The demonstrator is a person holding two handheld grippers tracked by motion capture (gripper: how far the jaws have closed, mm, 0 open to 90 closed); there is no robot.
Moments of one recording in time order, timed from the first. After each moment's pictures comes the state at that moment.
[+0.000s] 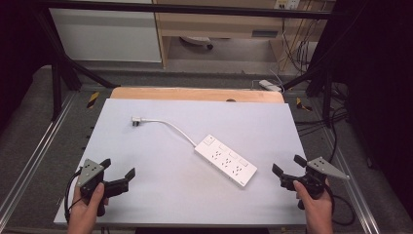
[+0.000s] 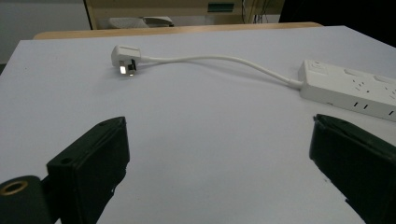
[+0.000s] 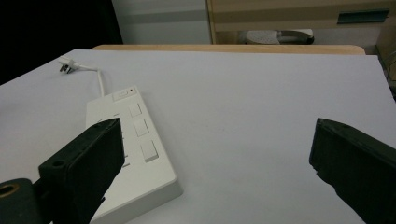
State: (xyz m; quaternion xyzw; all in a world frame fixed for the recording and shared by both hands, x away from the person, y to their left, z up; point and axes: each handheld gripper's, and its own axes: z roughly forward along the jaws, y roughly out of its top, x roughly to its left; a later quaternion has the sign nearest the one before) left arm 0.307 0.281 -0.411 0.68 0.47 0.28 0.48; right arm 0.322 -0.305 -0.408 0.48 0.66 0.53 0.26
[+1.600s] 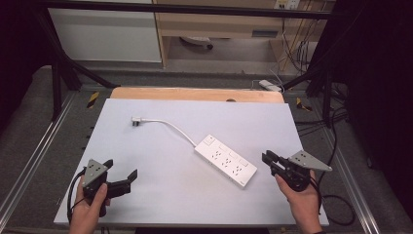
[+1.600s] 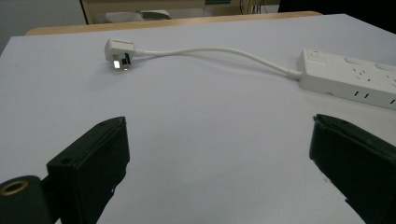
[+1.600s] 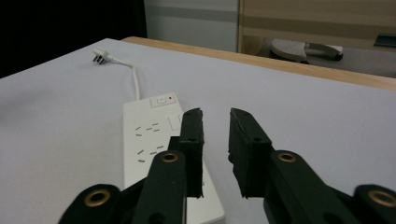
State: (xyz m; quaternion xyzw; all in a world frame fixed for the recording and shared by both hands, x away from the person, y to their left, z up) left arm 0.309 0.276 -0.415 0.70 0.47 0.27 0.47; right arm 0.331 -0.259 -0.386 0.41 0.70 0.52 0.26
